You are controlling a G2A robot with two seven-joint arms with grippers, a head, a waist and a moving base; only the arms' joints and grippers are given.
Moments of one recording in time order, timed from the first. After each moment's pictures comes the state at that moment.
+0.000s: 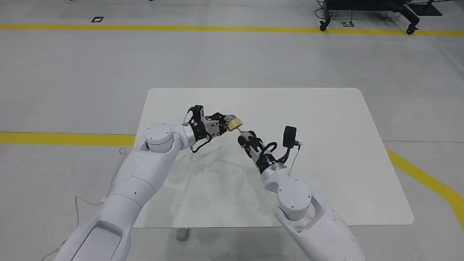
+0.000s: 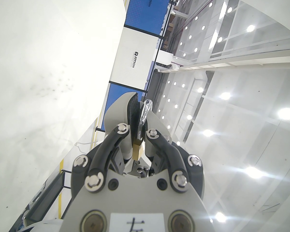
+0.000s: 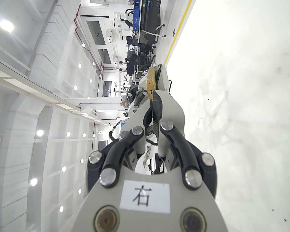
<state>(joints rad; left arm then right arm) 0.84 -1.35 -0.98 -0.86 -0.61 0.08 -0.87 -1.47 -1.31 0.99 -1.78 0.18 0.24 -0.15</state>
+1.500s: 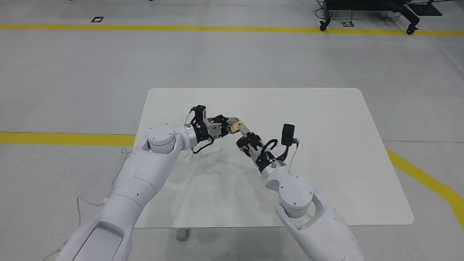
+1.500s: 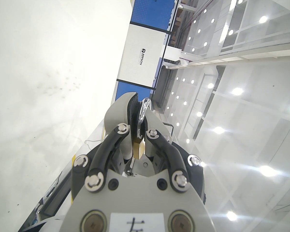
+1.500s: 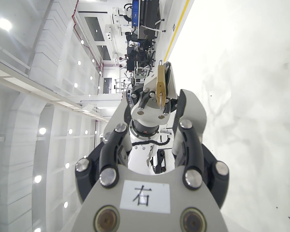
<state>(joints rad) 0.84 -1.36 -0.99 -0.88 -0.55 0.07 -0.89 -1.48 -1.34 1.04 -1.80 0.15 0.24 -0.04</state>
